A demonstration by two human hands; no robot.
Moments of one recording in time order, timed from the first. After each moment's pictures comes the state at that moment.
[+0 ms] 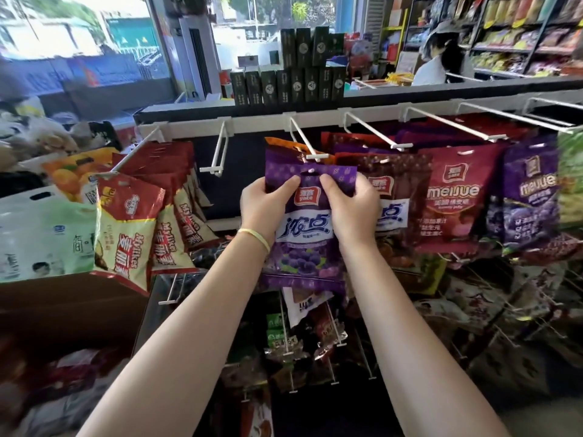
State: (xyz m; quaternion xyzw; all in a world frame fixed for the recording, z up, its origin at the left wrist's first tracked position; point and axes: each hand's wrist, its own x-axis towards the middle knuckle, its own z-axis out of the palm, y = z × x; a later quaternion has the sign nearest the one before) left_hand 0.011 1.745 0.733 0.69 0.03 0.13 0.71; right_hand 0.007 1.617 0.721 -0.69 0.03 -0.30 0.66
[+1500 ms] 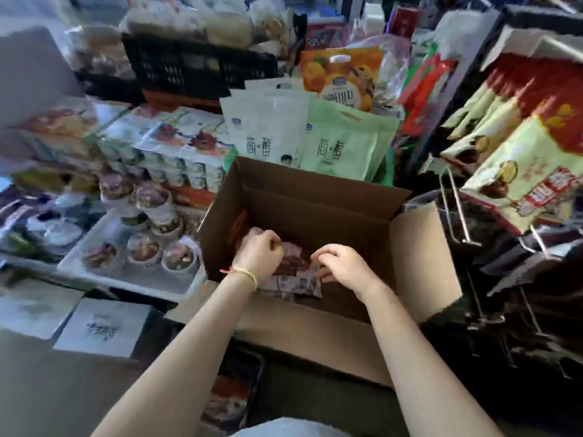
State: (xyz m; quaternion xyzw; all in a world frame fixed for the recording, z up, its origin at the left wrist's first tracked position) left_hand -0.159 2.281 0.538 0.92 0.21 -0.02 0.33; right_hand -0.111 2.091 0.548 -0.84 -0.08 0.28 0.46
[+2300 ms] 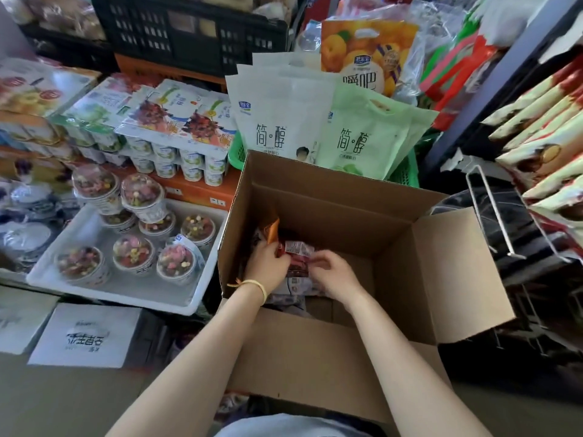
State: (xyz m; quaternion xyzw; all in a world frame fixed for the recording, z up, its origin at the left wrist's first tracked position) left_hand -0.131 2.326 0.483 0.85 0.25 -0.10 0.45; right_hand -0.100 2.165 0.487 -0.84 0.01 0.27 0.48
